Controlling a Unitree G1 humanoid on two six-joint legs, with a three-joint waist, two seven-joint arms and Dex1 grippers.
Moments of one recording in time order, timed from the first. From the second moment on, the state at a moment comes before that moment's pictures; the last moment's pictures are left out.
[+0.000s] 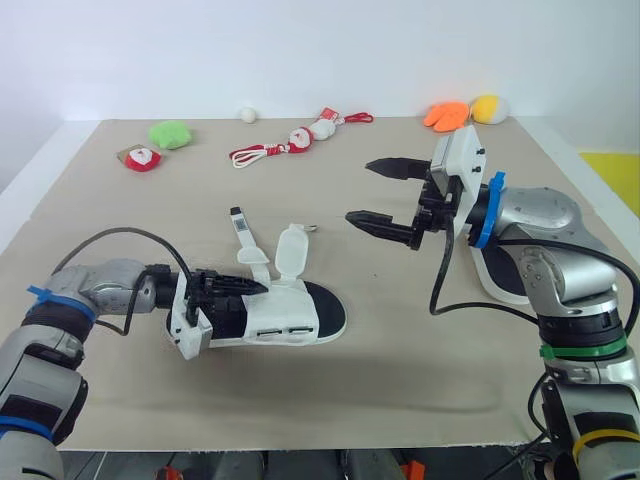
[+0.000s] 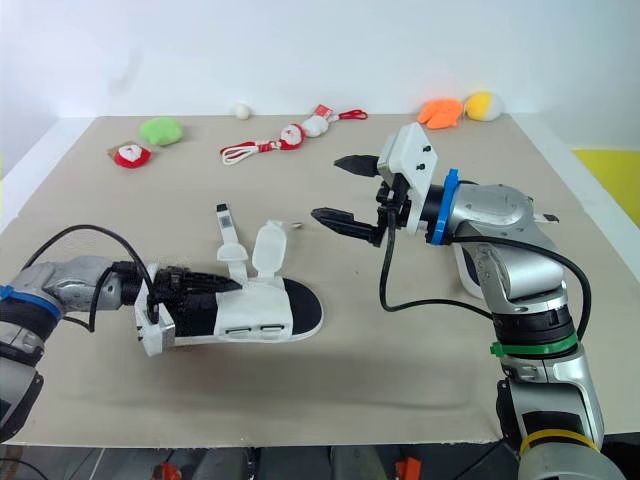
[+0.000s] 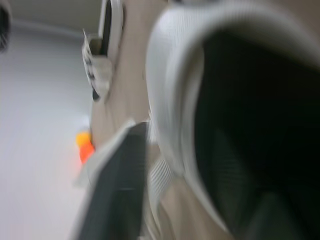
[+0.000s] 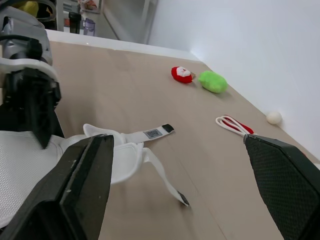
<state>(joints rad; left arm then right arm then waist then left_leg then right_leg) -0.80 0.84 -0.43 0.88 0.54 -1.54 -0.34 -0.74 -0.67 0.04 -0.15 0.45 0.44 0.97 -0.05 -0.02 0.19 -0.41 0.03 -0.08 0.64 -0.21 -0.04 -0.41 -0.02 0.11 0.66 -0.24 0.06</state>
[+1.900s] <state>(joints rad) -0.55 0.53 0.27 0.29 -1.12 1.03 -0.41 -0.45 -0.55 0.35 -0.21 0.27 0.51 0.99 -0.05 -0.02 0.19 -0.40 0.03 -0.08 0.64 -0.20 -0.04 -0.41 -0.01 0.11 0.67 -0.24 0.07</state>
